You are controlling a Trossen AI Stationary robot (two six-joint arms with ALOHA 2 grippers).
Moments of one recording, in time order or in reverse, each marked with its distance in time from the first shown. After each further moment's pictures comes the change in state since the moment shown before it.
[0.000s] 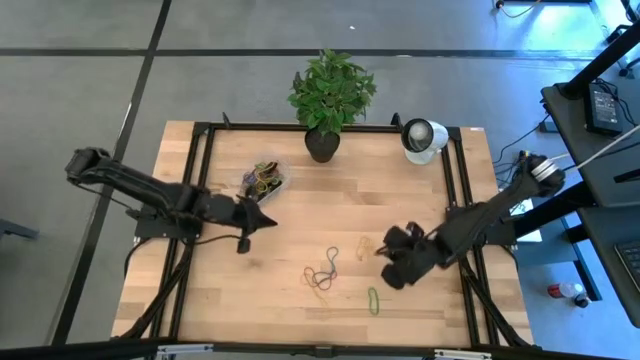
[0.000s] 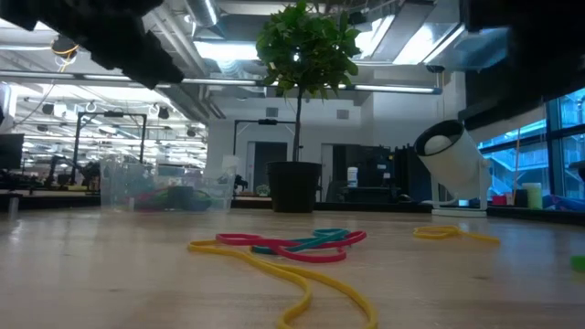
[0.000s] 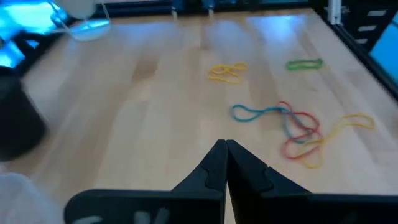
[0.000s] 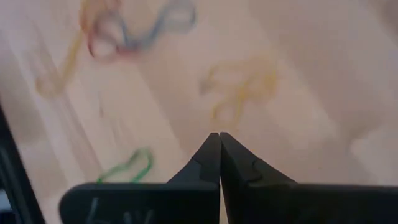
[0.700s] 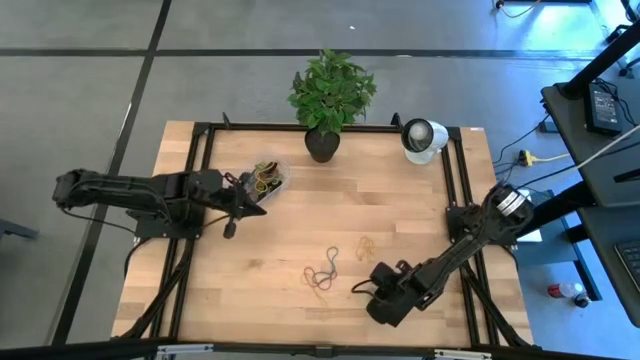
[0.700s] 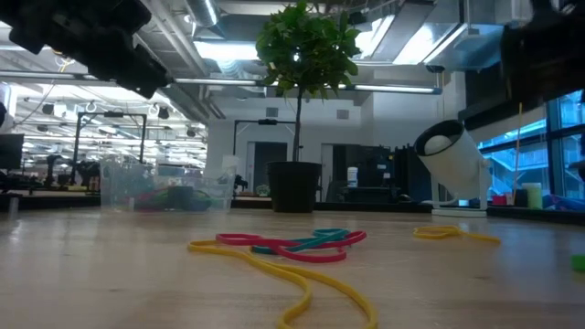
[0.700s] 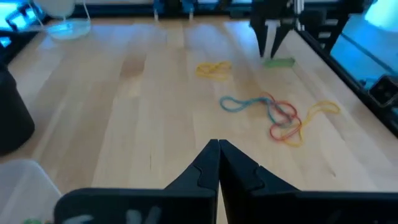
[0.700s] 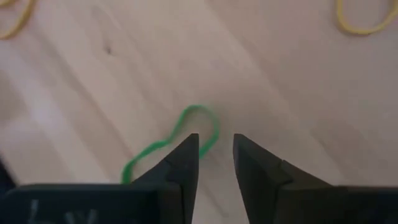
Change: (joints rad) left arm 0.315 -0.248 -0.085 -0.115 0.394 0.155; right arm 0.128 0.417 0.097 0.215 -0.101 0.289
